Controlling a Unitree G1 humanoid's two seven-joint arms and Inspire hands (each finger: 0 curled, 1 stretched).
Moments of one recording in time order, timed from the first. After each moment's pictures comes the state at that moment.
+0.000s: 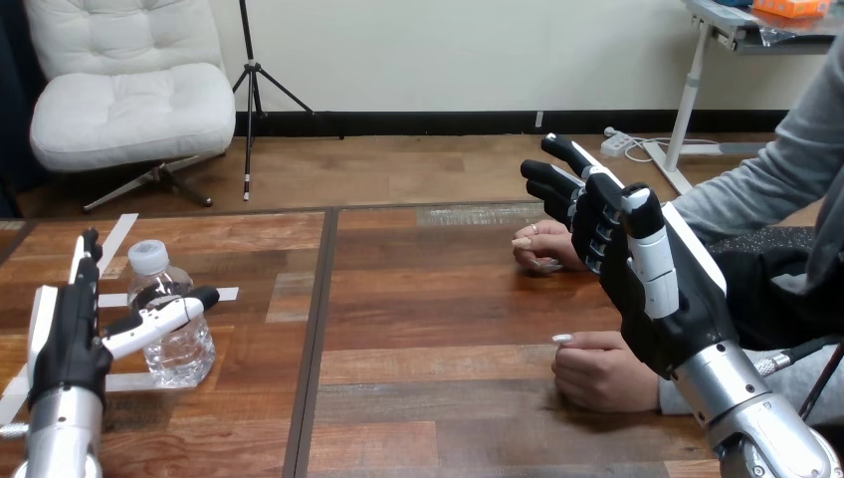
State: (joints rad) left arm -0.22 0.37 0.25 0.69 0.06 -0.28 0.03; right arm -0.04 -0.23 -0.05 -0.05 0.23 -0.11 0.38
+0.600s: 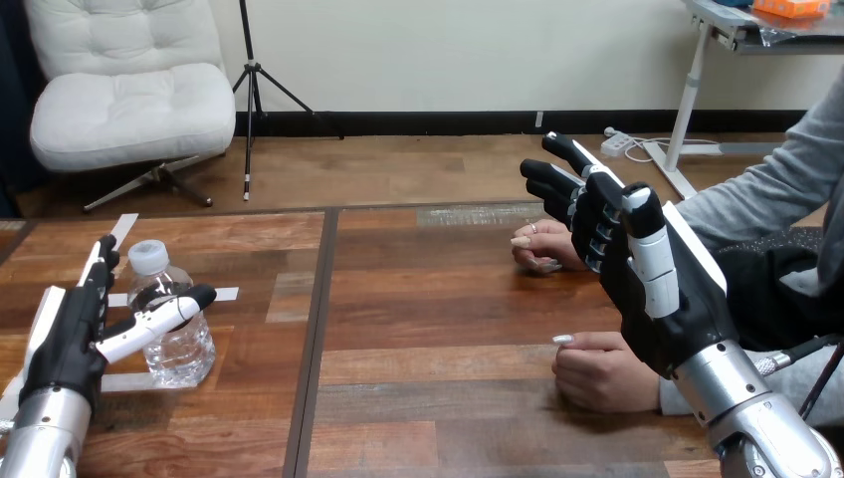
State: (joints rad) left arm -0.23 0.43 0.24 0.73 0.06 -0.27 -0.11; right arm -0.04 -0.23 -0.05 -0.05 0.23 -0.11 0.38
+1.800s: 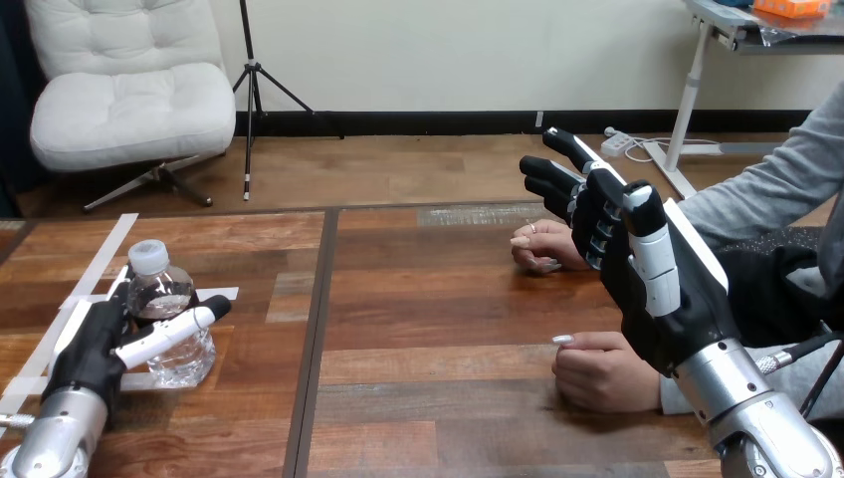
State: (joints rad) left arm -0.34 0.44 0.21 0.93 0.06 -0.26 -0.17; right arm -0.04 -0.22 -0.05 -0.07 0.23 -0.11 0.38
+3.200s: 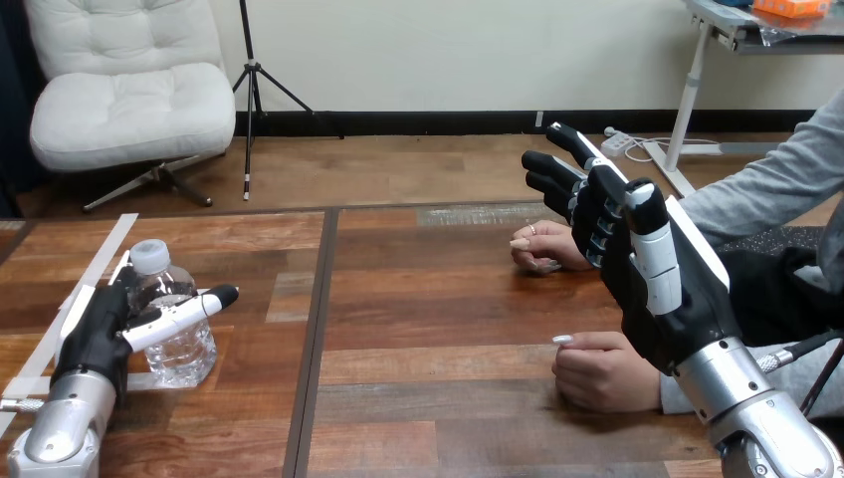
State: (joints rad) left arm -0.40 0.43 0.21 1.00 0.04 -0.27 -0.13; right arm -0.04 -0.23 -0.05 -0.07 0.24 -0.10 0.38
